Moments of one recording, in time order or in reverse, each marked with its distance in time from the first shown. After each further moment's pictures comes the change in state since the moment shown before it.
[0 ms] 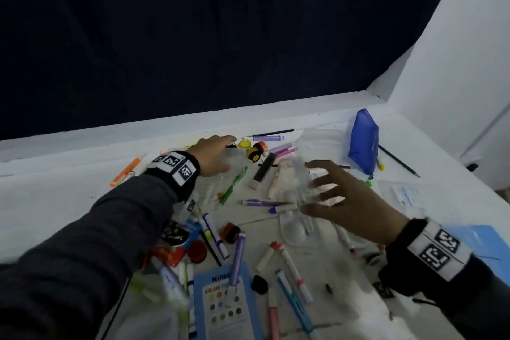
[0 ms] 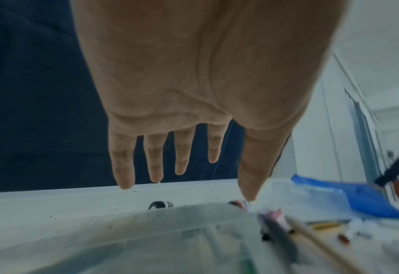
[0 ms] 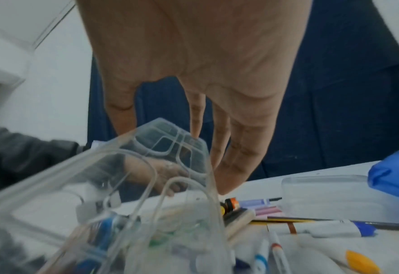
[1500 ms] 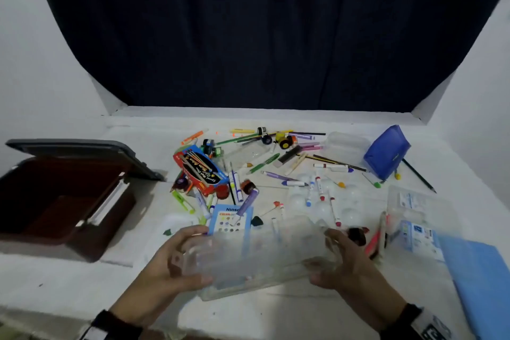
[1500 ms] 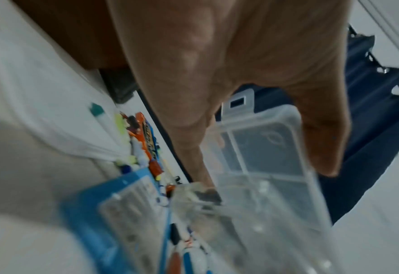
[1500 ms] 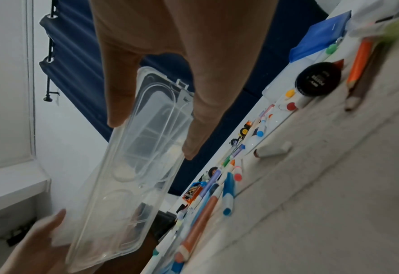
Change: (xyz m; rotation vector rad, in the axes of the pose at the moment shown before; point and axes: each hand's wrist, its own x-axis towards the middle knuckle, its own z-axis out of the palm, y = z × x) left_hand -0.369 0.125 0.150 -1.567 0.411 -0.124; right_hand -0.162 0.074 0.022 0.950 -0.343 0.095
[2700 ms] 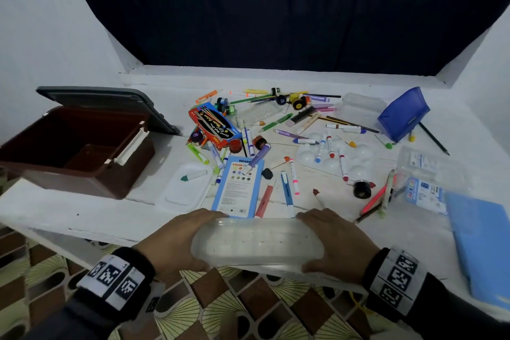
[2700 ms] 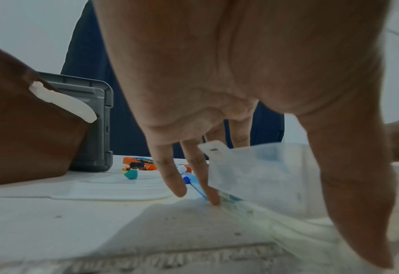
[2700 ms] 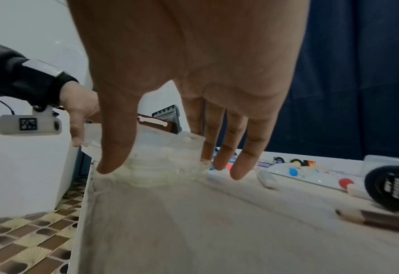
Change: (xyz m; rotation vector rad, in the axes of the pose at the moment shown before) left_hand -0.023 -0.035 -0.022 1.215 -0.219 0.027; right_hand -0.021 0.009 0.022 -1.687 -0.321 -0.056
